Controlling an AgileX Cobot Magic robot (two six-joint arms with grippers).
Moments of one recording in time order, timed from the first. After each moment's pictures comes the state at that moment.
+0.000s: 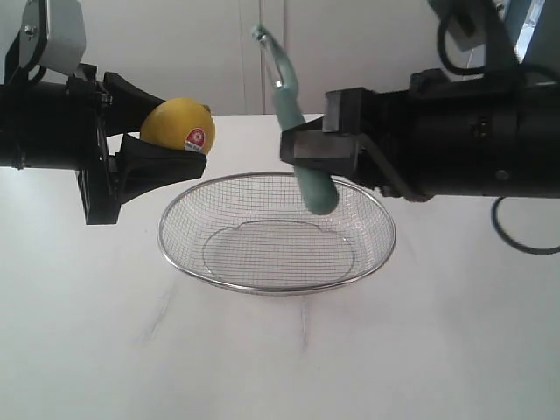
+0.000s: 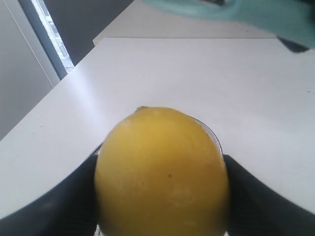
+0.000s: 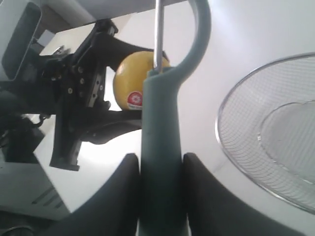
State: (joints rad) left arm -0.26 1.34 -0.87 -1.48 0.88 2.04; right arm 0.47 1.09 -0.82 1.24 0.57 -0.69
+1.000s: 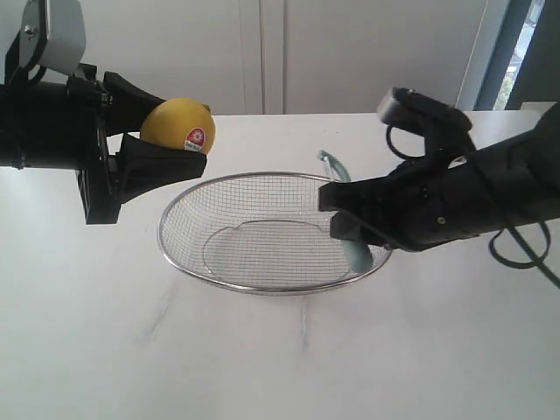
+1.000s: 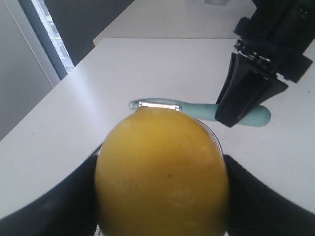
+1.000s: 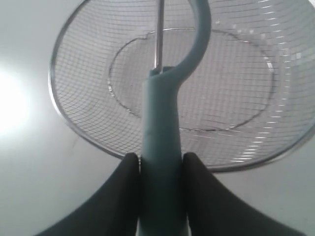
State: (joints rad) left arm -0.26 1.34 -0.87 -1.48 0.87 2.04; right arm 0.44 1.39 -0.82 0.71 0.44 -0.24
